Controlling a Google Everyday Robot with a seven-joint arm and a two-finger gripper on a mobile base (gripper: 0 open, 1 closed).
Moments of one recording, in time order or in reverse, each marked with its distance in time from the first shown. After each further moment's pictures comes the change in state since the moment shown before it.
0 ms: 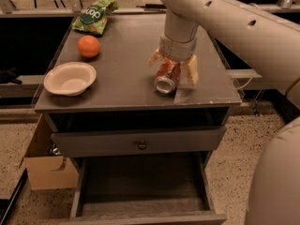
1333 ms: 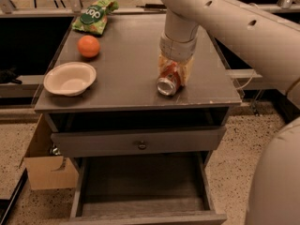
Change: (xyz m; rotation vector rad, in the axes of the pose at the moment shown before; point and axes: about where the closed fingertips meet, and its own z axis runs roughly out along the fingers) arm 0.000 0.000 0.000 0.000 0.000 0.000
